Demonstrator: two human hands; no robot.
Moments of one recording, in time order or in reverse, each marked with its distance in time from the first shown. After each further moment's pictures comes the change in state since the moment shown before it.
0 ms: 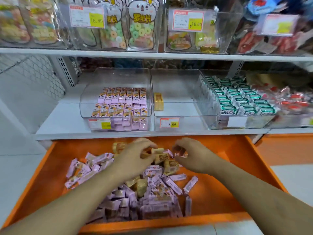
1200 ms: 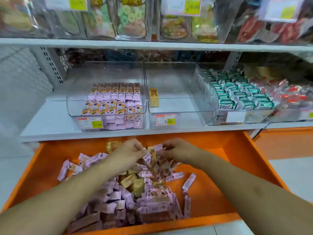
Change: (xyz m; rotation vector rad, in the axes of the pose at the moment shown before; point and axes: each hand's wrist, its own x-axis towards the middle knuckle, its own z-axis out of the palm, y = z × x) left_hand 0.019 -0.008 0.003 -0.472 -0.132 -0.470; right_hand 0.030 -0.010 0.022 0.607 -0.217 0.270
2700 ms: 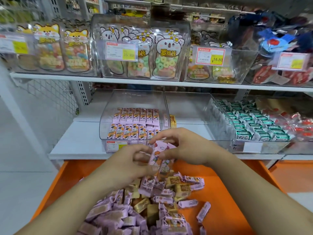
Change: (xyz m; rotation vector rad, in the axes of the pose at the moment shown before) left_hand -0.077 0.054 -0.082 -0.053 0.018 0.188; right_hand -0.028 -0.161 -0.012 -0.256 0.044 -0.398
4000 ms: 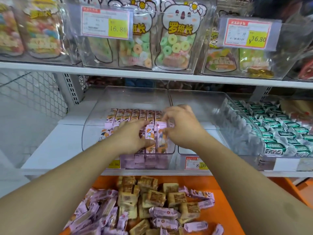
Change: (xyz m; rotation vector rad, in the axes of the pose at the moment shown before) left_hand 0.186 -0.016 -0.047 0.789 0.162 0.086; right_hand 0.131 0.071 -0.017 -0.449 0.385 0.093
